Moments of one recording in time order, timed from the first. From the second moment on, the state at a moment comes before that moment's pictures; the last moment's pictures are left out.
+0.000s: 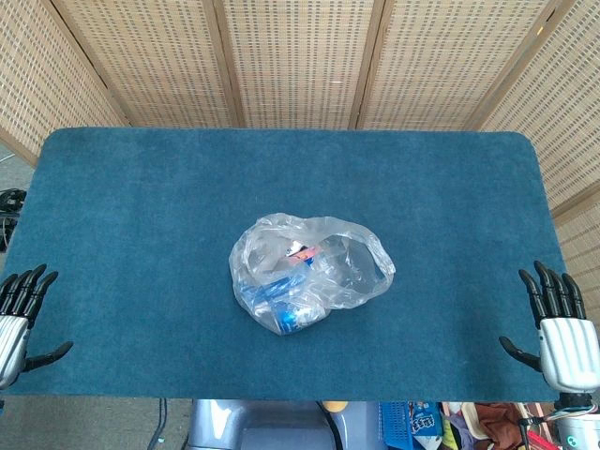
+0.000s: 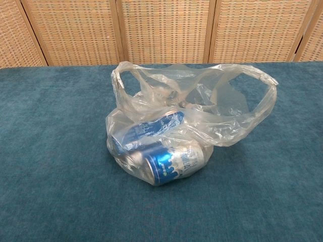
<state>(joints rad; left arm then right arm) -0.04 -1.06 0.02 -1.70 1.61 1.55 0.03 0.02 -1.13 0.08 -1.72 -1.58 1.61 -0.14</state>
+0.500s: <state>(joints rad) -0.04 -1.06 0.00 -1.70 1.58 1.55 0.01 0.11 -1.14 0.14 -1.62 -1.57 1.53 -0.06</state>
